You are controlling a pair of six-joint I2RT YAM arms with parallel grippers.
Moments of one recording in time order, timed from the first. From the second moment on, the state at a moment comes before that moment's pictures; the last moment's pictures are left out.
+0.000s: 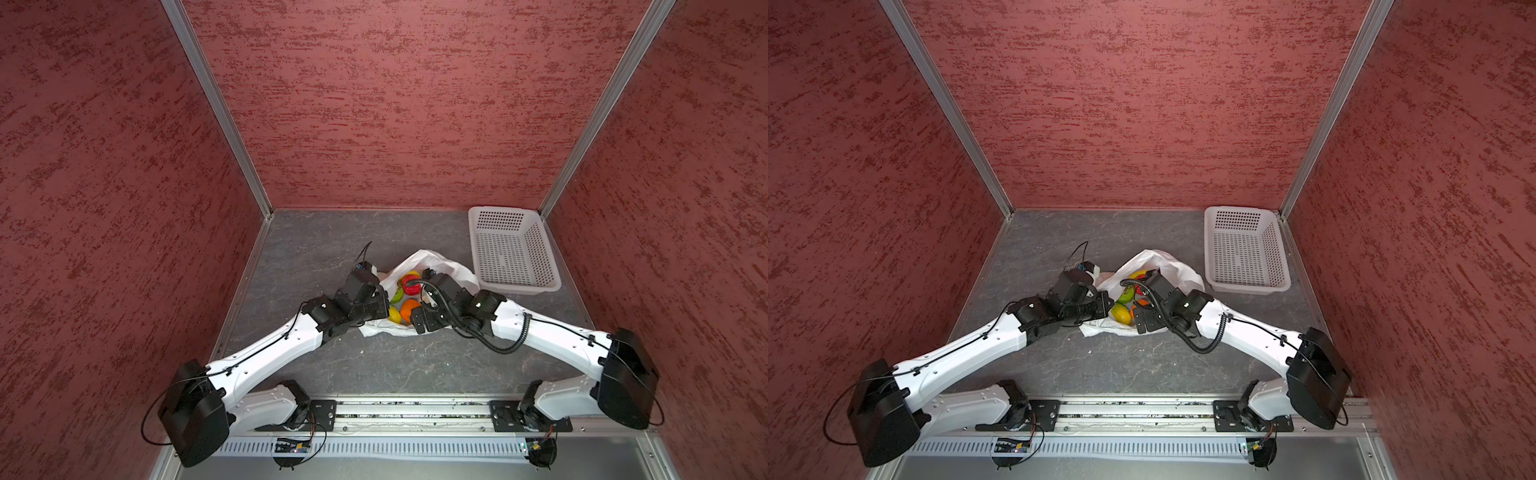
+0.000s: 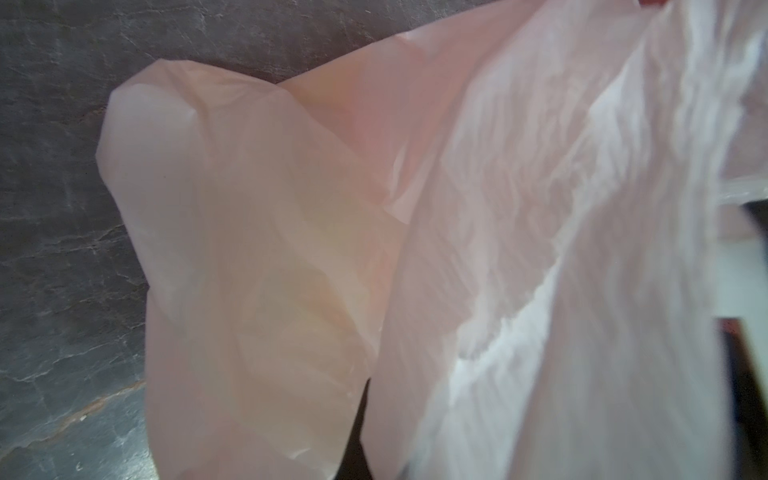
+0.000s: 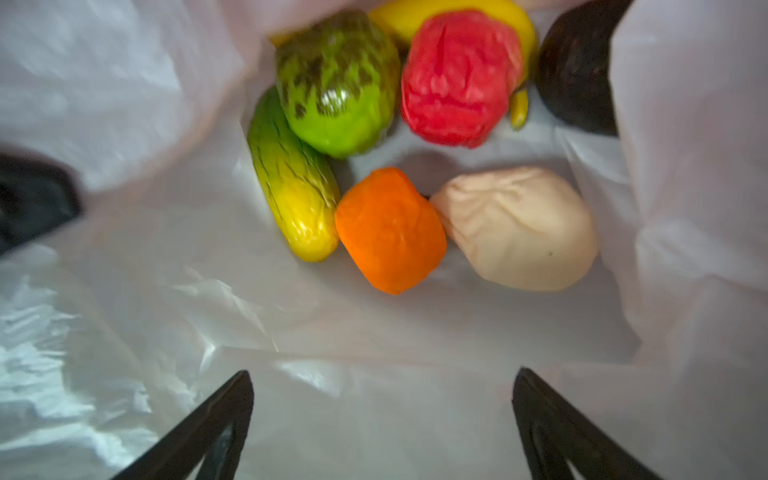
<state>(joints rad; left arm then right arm) -0.74 1.16 0.82 -0.44 0.02 -0.81 0.89 1.39 0.96 -0.60 0.05 0.51</state>
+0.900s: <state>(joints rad) -0.78 1.12 0.80 -0.45 0.00 -0.83 0.91 1.37 1.11 -0.63 -0.14 0.62</state>
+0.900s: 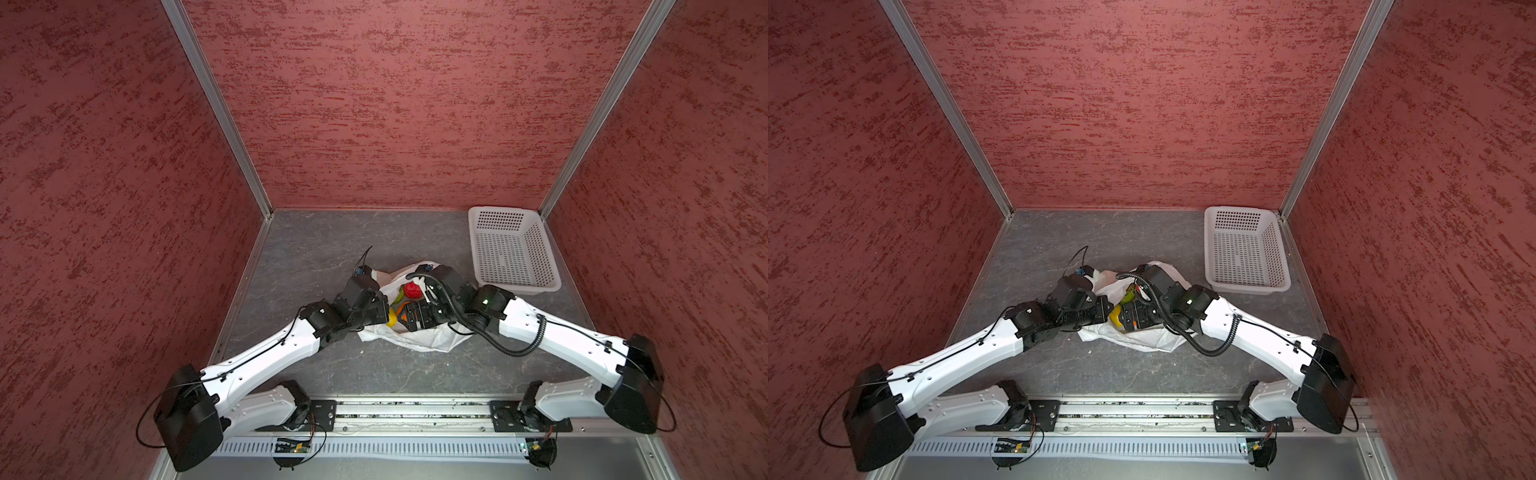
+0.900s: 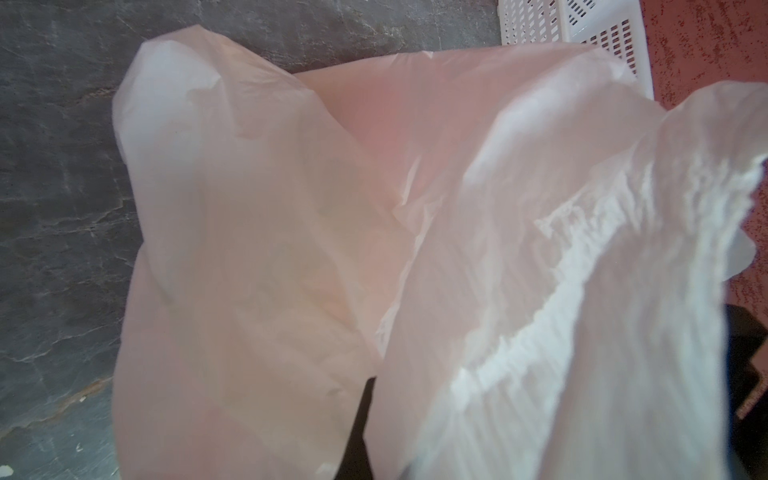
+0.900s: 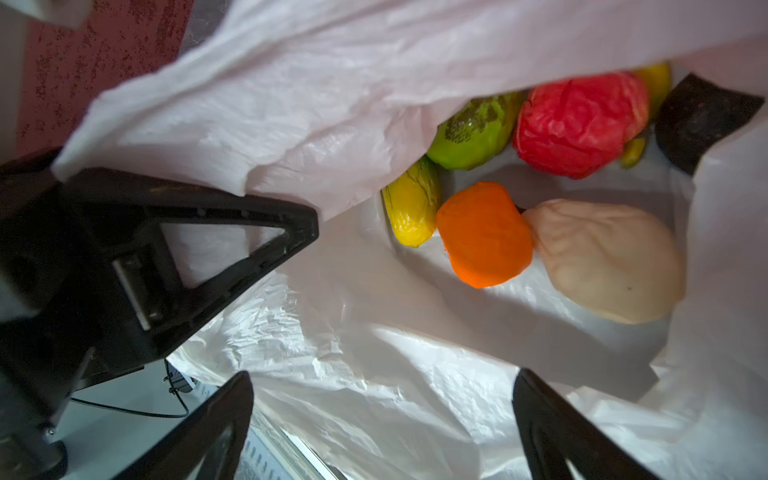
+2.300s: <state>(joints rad) -0.79 1.09 0.77 -0.44 -0.05 -0.83 0.93 1.68 0.94 -0.24 0.09 0.88</state>
